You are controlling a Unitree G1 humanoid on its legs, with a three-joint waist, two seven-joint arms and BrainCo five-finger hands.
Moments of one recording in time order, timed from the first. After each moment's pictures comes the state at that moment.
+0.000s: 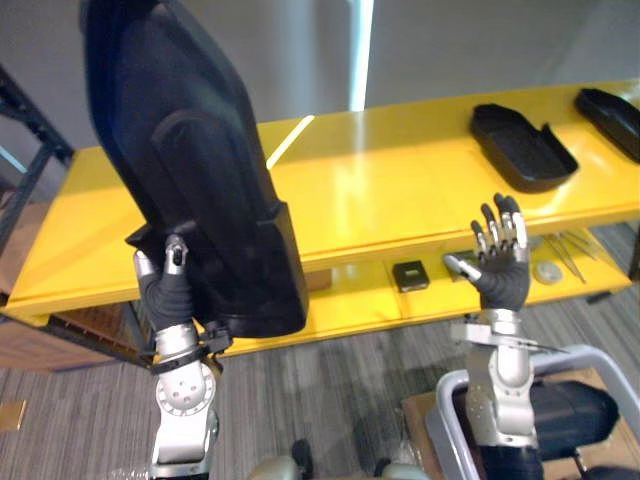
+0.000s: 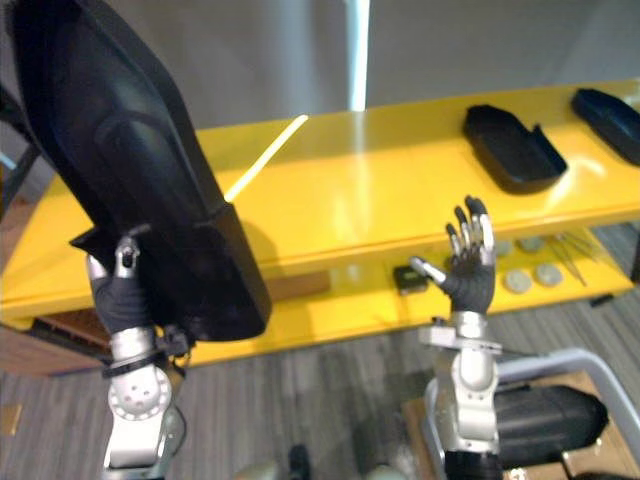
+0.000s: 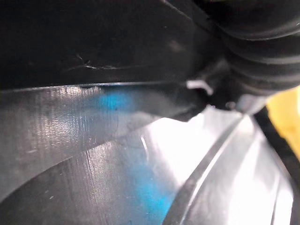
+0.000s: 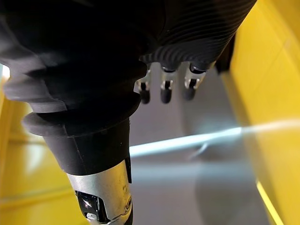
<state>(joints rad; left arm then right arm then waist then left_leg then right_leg) 0.13 0.07 0.07 -0.35 0.09 -0.37 0.38 -0.08 -0.11 -0.08 -0.11 0.30 -0.41 0.00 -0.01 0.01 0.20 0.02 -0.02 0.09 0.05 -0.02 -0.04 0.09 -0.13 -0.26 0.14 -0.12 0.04</state>
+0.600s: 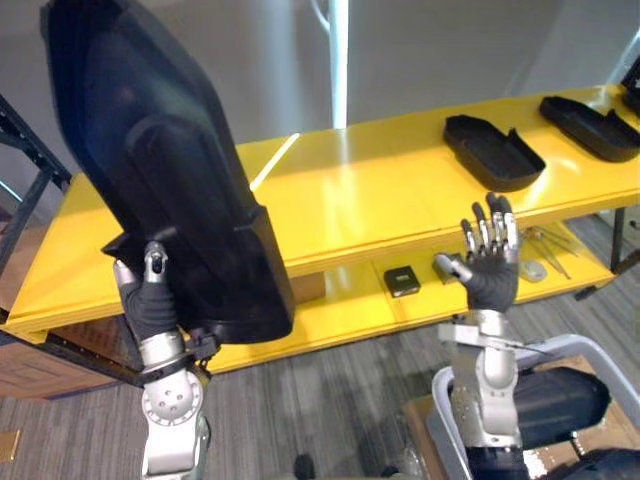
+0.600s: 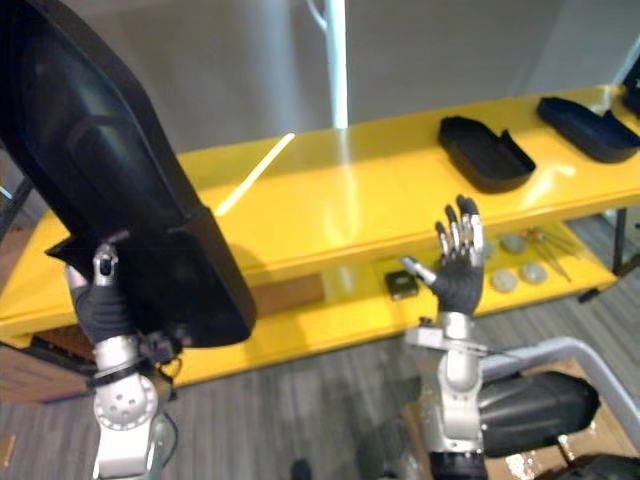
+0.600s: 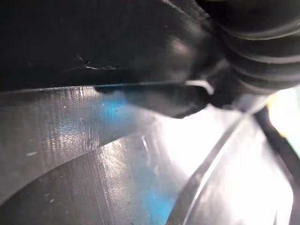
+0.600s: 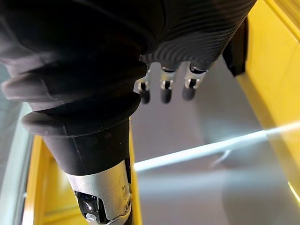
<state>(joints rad) 0.14 0.07 0.12 -0.35 0.06 -0.41 0.34 -0.01 -0.05 -0.04 -0.11 0.32 -0.44 -0.02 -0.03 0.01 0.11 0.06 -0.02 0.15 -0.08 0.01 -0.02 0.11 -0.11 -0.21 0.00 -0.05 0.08</state>
